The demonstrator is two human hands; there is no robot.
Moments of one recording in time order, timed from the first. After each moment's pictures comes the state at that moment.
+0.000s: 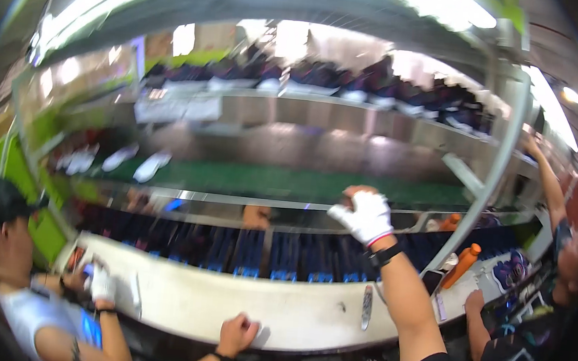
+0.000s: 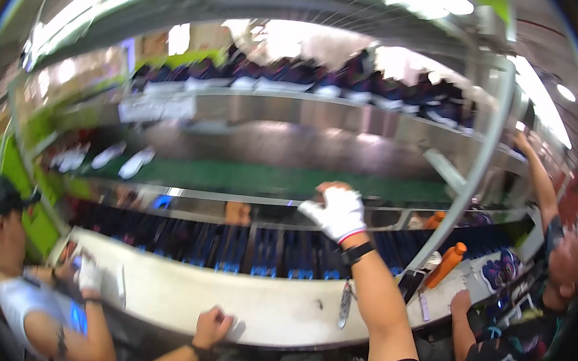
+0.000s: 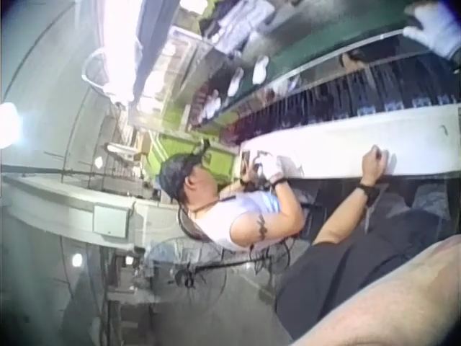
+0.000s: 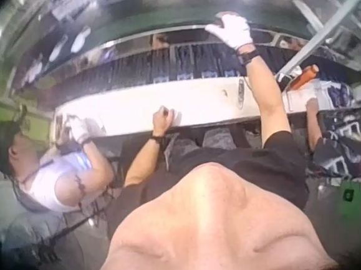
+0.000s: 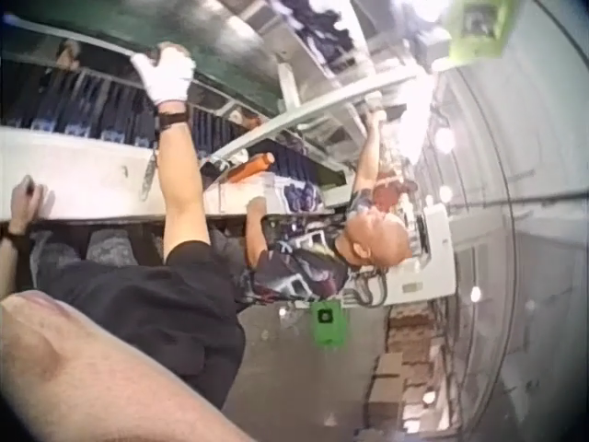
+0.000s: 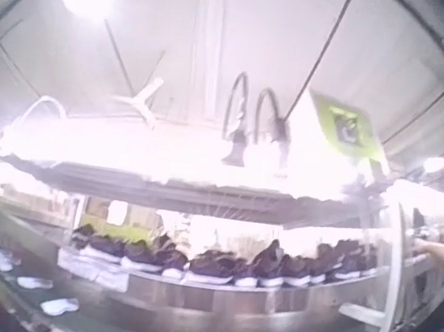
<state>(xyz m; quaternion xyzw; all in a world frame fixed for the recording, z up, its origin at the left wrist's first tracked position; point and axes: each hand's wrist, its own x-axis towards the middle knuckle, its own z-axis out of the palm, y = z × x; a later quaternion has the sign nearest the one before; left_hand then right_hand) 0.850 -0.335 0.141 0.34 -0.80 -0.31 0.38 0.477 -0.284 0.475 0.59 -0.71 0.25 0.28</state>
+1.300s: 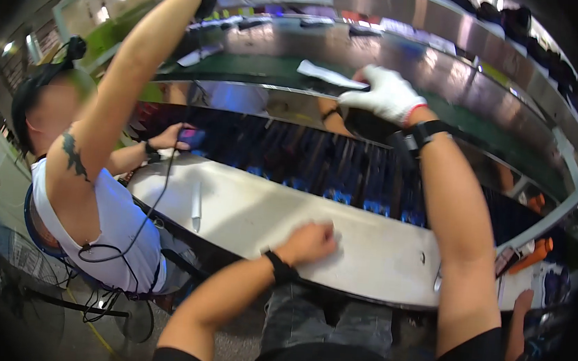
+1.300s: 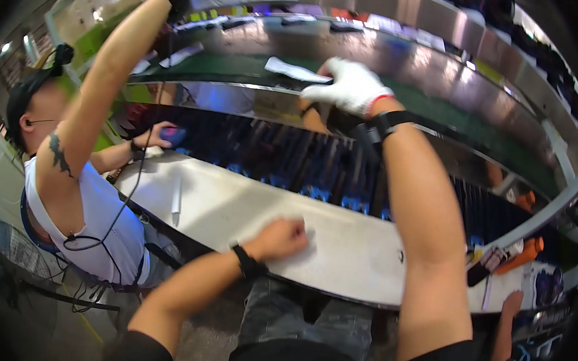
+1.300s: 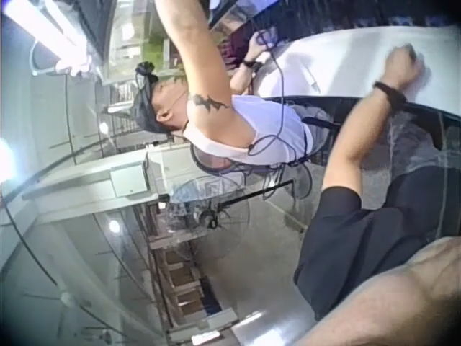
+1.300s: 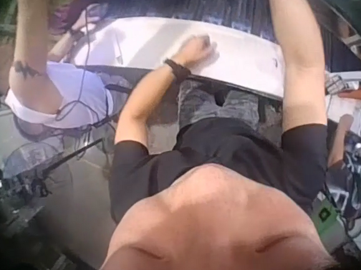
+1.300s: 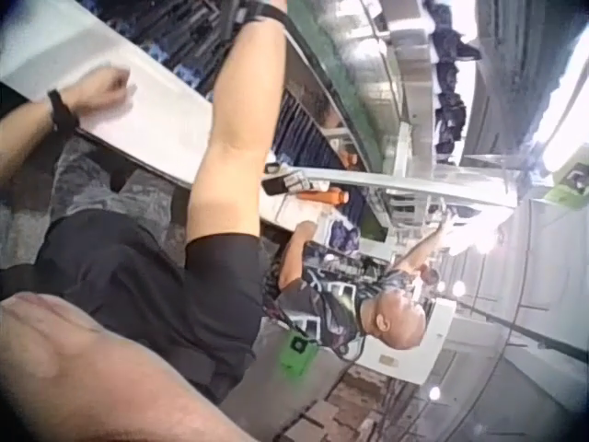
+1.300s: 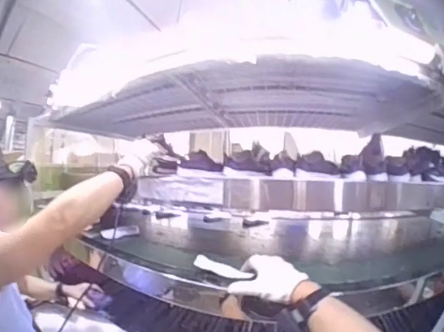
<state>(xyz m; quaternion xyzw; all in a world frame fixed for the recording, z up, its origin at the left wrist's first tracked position) 0.828 -0.401 0.187 0.29 -0.88 -0.33 0.18 0.586 -0.455 0.487 0.71 -0.65 0.27 0.00</state>
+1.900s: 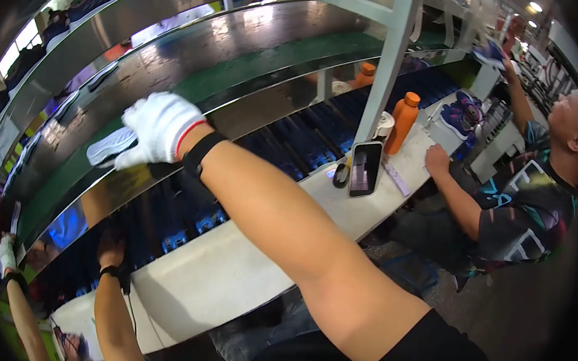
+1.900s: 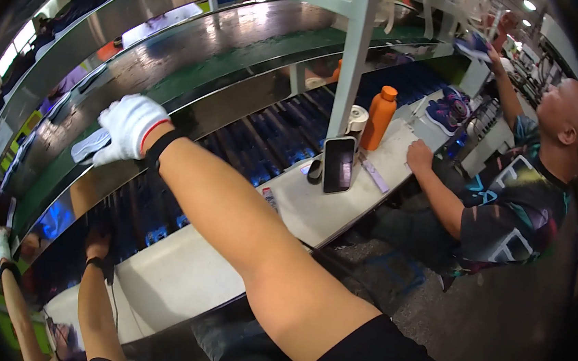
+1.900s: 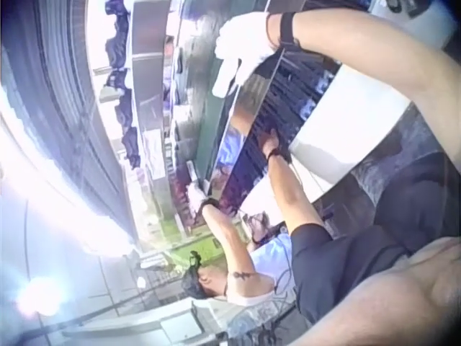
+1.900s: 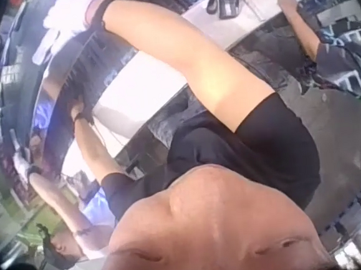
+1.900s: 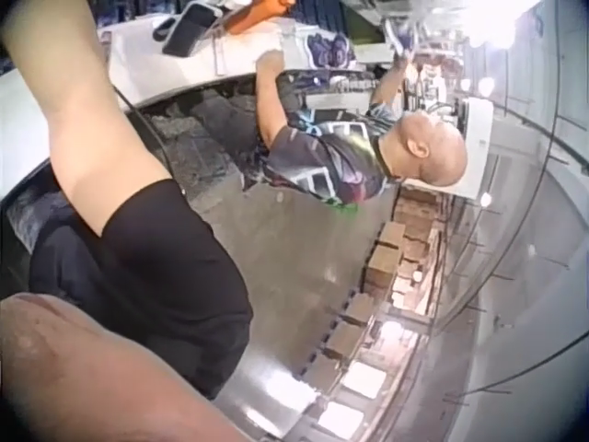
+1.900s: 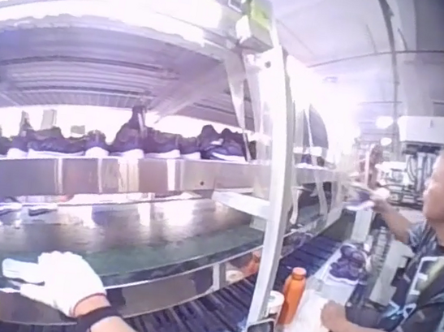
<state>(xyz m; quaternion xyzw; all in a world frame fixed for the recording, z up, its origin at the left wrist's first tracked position) 0.837 -0.713 0.157 0.41 -0.90 -0.05 0.15 0.475 -0.361 0.464 0.66 -0.68 0.28 0.18</state>
